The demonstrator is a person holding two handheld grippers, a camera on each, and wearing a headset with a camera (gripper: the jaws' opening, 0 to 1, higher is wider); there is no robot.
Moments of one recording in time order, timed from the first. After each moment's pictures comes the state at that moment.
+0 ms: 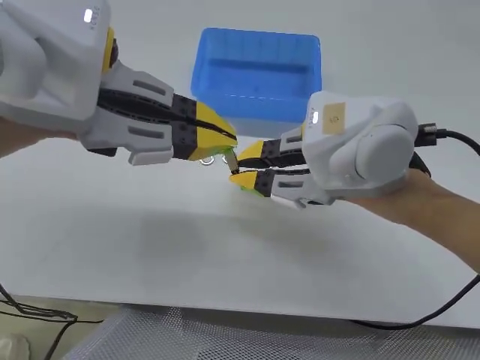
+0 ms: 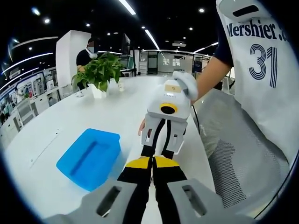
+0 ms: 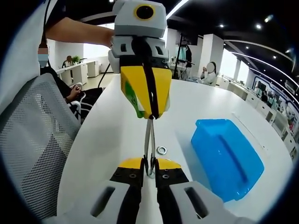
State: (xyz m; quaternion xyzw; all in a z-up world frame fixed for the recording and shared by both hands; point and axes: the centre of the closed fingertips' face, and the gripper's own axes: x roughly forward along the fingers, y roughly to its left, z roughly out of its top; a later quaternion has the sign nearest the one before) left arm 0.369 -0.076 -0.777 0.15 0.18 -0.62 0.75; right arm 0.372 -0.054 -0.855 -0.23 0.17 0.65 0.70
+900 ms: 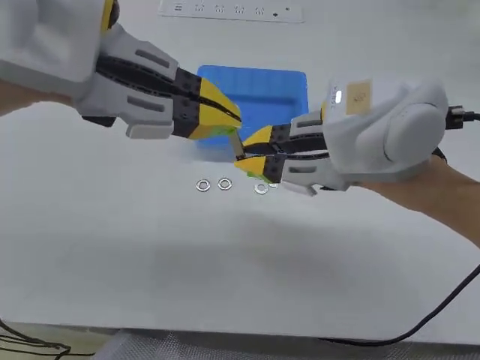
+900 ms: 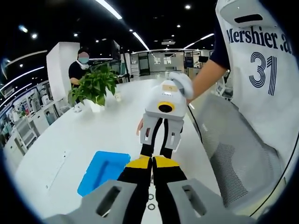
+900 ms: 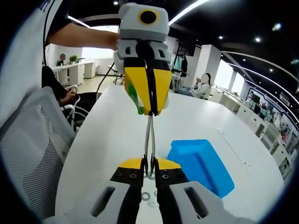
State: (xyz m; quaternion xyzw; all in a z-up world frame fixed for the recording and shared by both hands) left arm 0.386 -0.086 -0.716 0.20 0.13 -0.64 0.73; right arm 0.398 -0.064 -0.792 -0.25 0.12 0.64 0.72
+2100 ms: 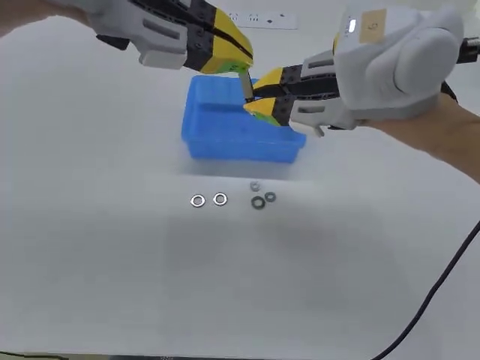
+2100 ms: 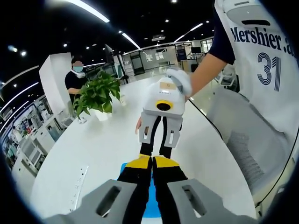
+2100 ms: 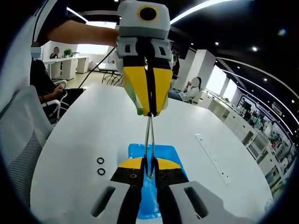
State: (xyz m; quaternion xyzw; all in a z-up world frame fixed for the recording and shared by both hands) left arm 0.462 -0.089 -0.704 0.26 0.10 -0.64 0.71; right arm 0.483 -0.068 -0.774 -0.28 0.09 0.60 0.74
